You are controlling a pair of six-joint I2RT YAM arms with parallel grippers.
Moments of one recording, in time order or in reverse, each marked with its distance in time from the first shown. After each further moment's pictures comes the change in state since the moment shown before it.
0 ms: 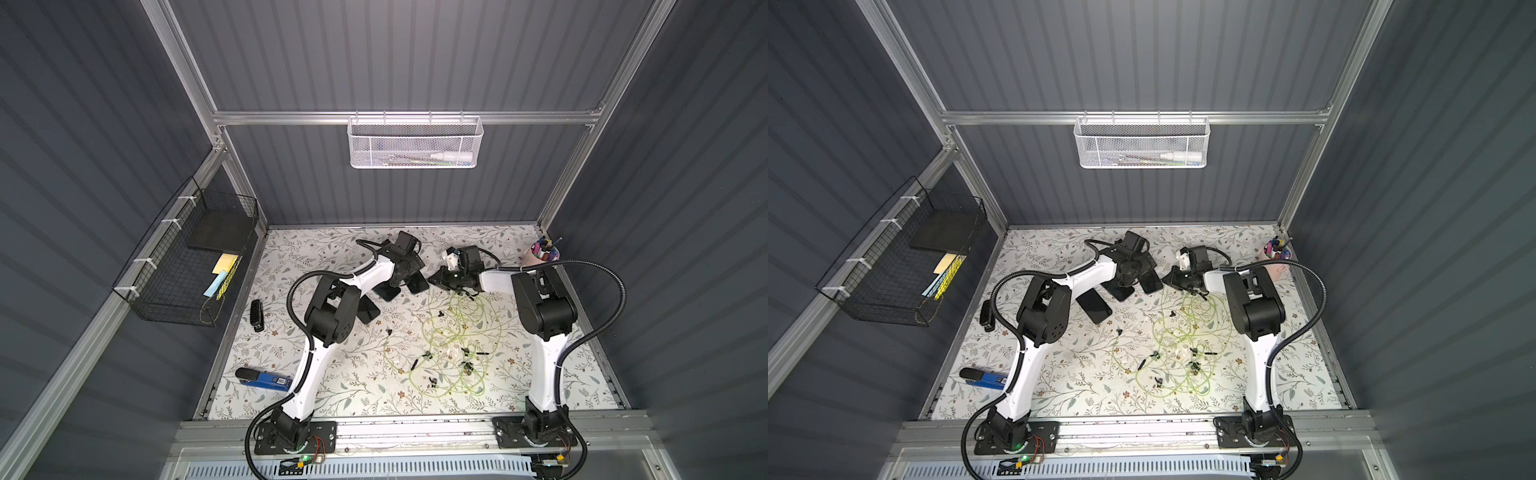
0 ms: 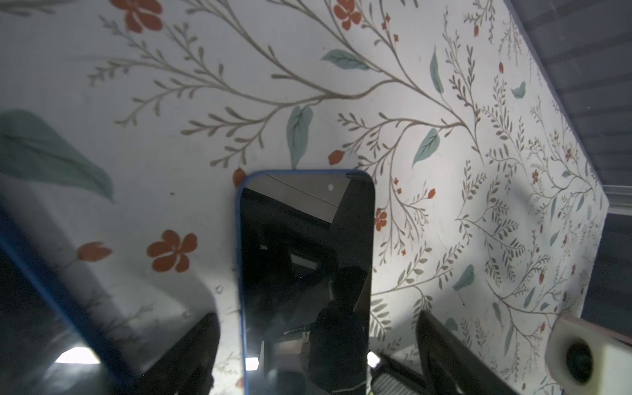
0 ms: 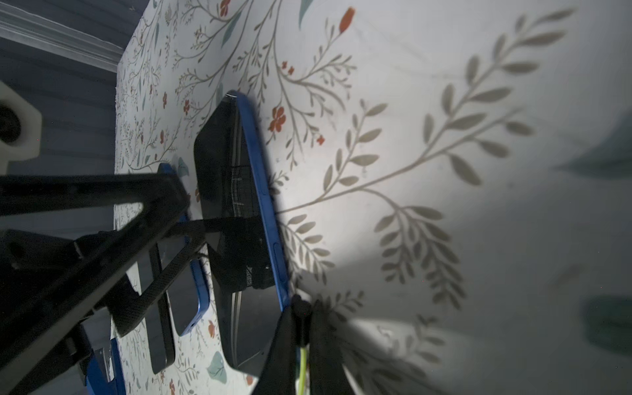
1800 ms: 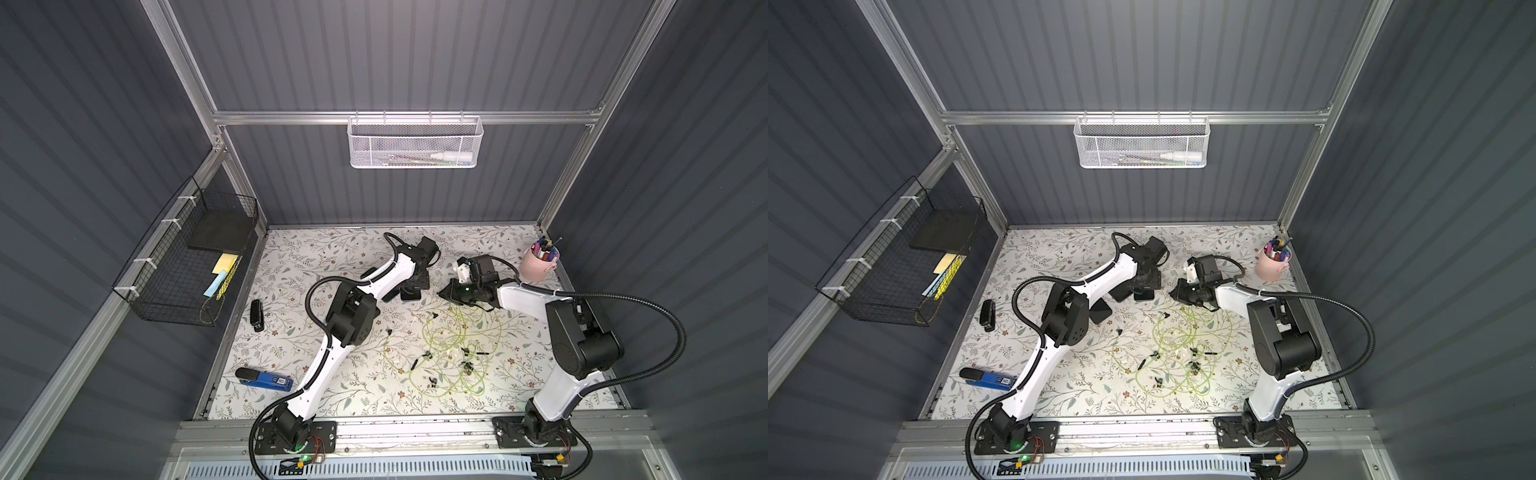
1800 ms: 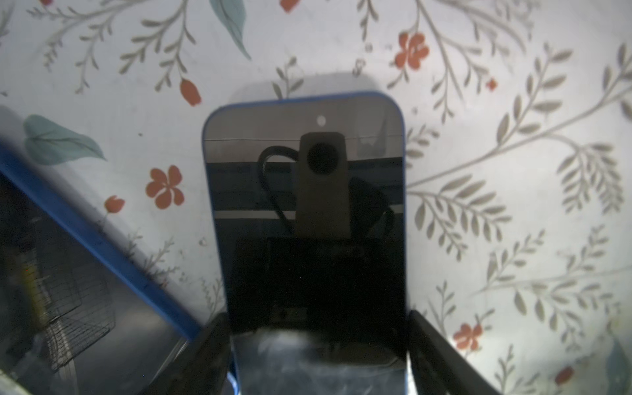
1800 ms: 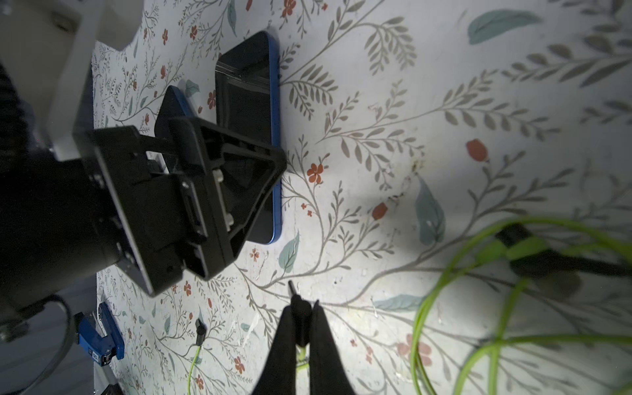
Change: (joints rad) left arm -0.091 0.188 0.387 -0.566 -0.140 0.439; right arm 0.028 -0.402 -0.281 -0.188 0.134 -0.022
